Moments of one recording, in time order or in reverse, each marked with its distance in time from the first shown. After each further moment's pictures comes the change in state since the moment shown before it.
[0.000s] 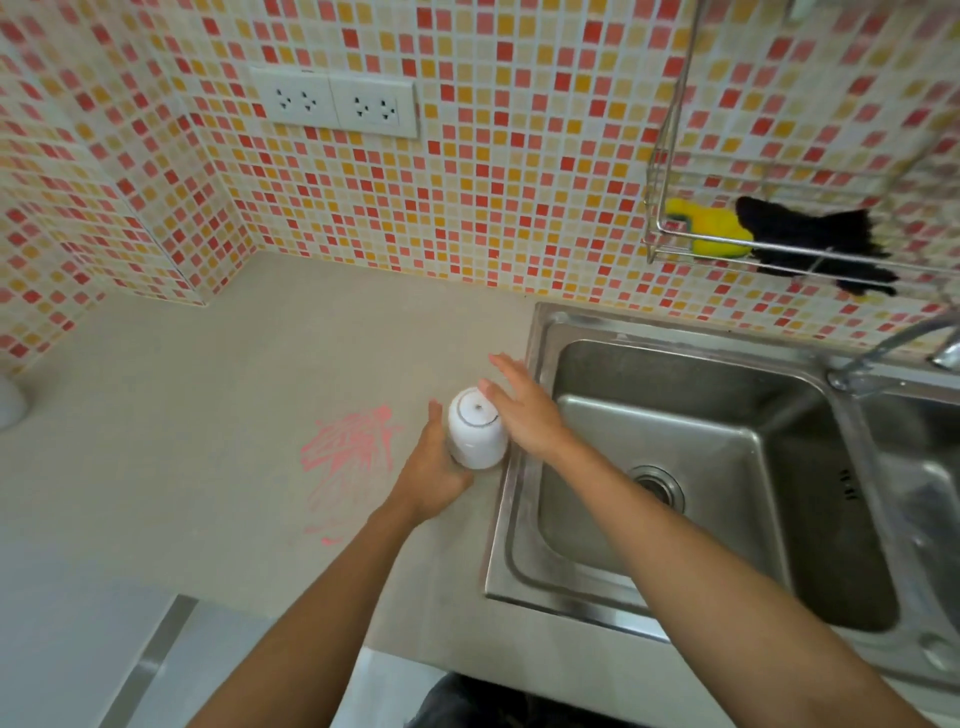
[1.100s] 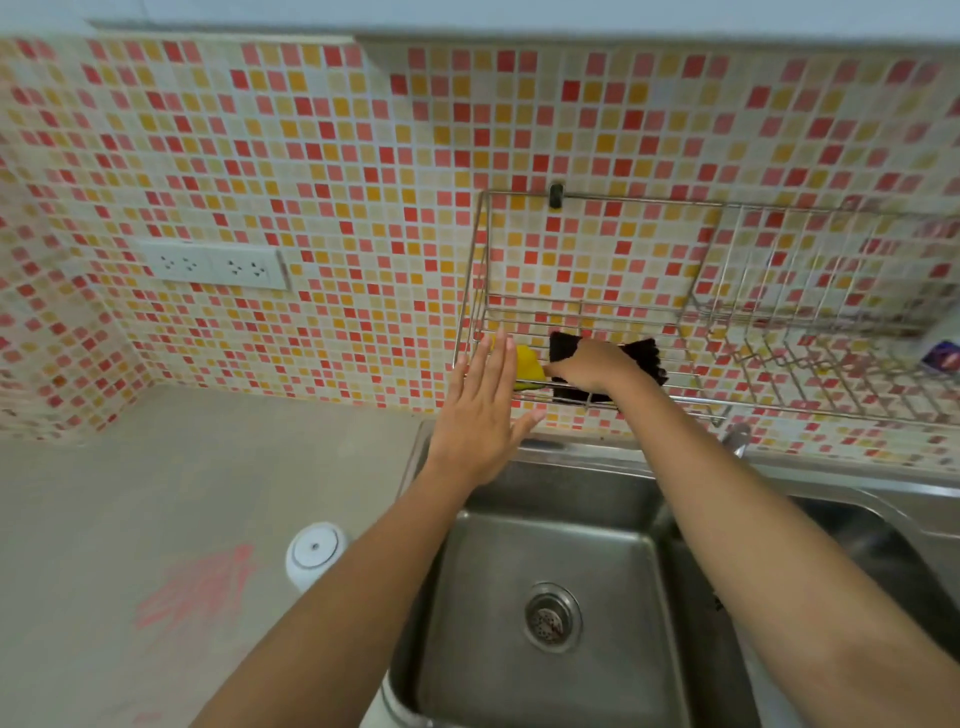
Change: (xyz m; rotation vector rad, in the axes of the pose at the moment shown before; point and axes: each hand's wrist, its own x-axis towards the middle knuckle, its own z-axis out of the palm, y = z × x) left_hand 0.117 0.280 0.093 0.918 0.366 0.551; right_hand 0.034 0.003 -0.337 -0.612 0.203 0.355
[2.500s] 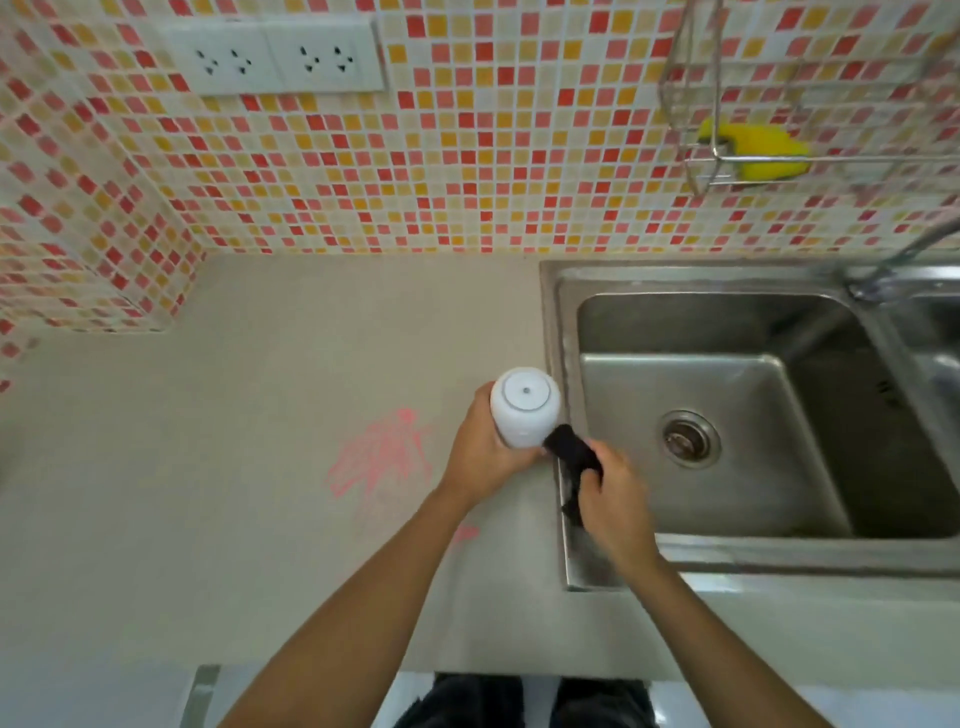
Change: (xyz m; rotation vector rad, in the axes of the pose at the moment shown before) left_hand -0.231 -0.207 0.099 -1.118 -0.309 -0.409; right_hand -0.218 -0.138 0.341 0.555 0.188 0.142
